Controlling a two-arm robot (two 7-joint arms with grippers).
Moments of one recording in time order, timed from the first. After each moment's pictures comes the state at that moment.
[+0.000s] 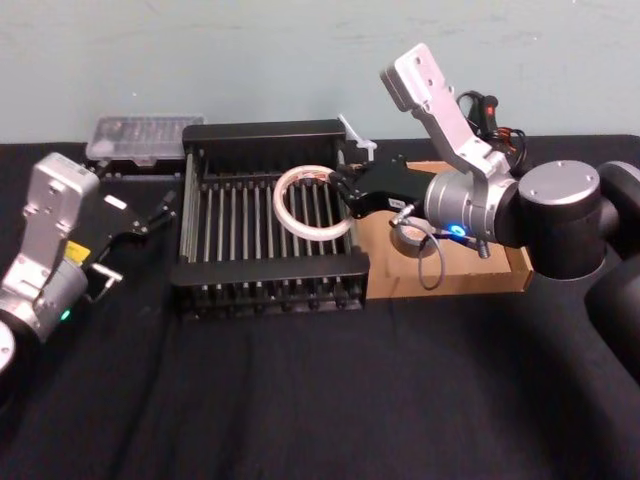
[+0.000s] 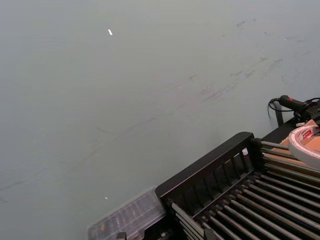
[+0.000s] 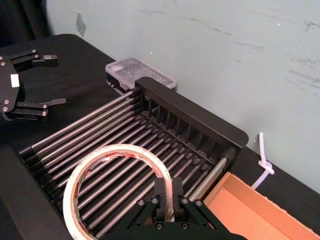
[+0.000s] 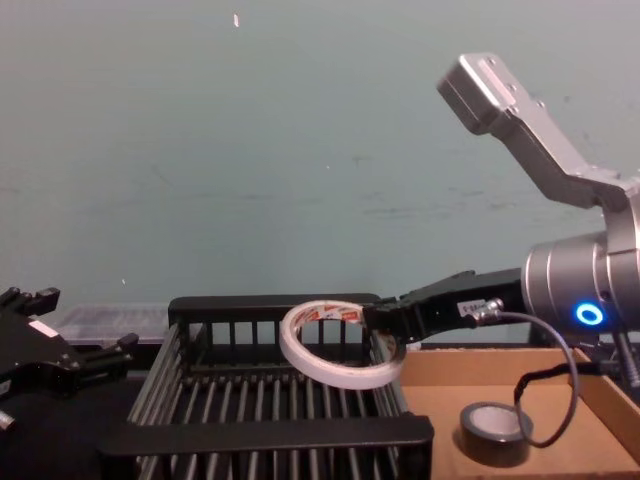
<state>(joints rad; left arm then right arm) -0.20 0.60 0.45 -1.41 -0.25 -0.12 0.03 0.52 0.30 -0.53 -1.35 0.25 0.45 0.41</state>
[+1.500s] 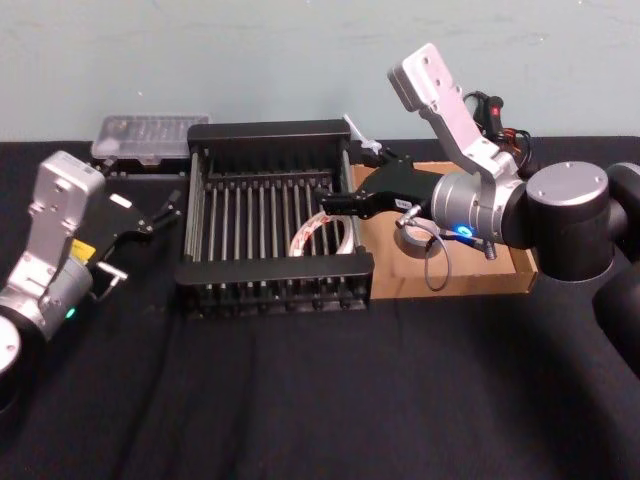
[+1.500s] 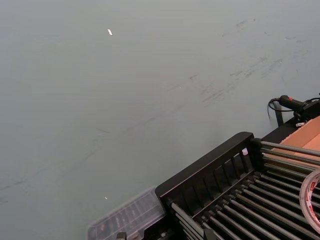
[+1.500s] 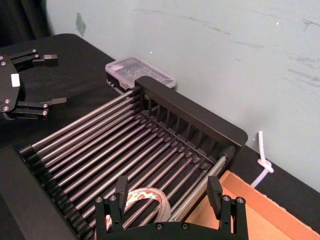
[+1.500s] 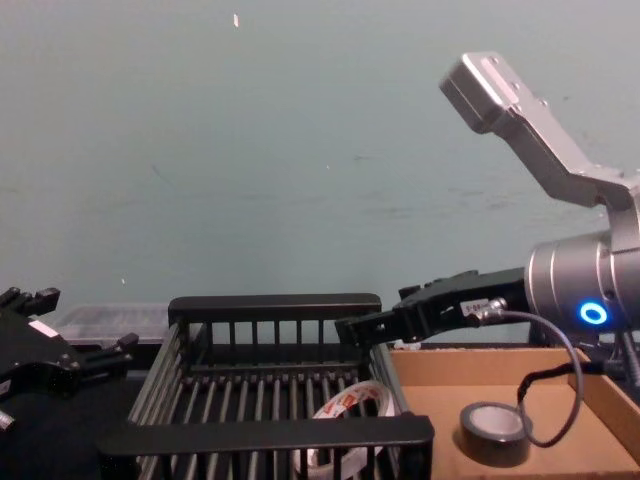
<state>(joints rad) -0.20 0.60 0.45 -1.41 -0.25 -0.12 0.03 0.52 0.30 -0.53 -1.36 0.26 0.46 0.41</state>
